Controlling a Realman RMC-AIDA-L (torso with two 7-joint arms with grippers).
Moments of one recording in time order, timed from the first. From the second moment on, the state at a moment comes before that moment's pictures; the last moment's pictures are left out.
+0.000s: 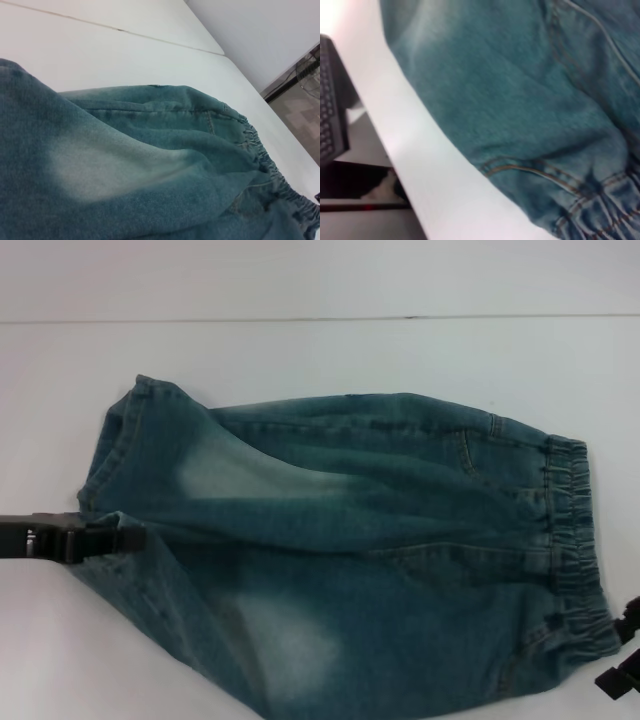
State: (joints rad) left arm -0.56 -2.04 0.34 0.83 2.48 1.81 -1.92; right arm 0.69 1.96 -0.80 -0.83 -2.72 -1.94 1.93
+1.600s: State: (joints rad) left arm -0.58 -2.03 0.33 0.82 2.46 1.80 -1.92; right arm 0.66 1.96 -0.77 -0.82 -2.66 -1.89 1.87
